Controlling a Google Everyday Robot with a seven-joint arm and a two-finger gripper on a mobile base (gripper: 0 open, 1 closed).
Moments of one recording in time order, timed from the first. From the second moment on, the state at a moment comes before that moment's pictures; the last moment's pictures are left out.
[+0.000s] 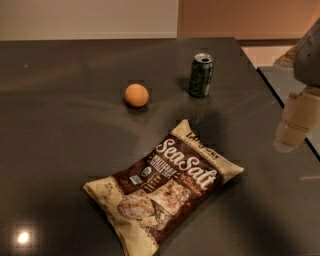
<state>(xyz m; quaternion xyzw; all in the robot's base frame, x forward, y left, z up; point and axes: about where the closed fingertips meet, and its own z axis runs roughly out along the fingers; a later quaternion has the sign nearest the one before) 0.438 -0.217 0.976 -0.60 0.78 -0.03 0.16</state>
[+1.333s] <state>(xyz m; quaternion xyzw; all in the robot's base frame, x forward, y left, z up) 0.410 -0.177 0.941 -0.72 0.67 0.01 0.16</state>
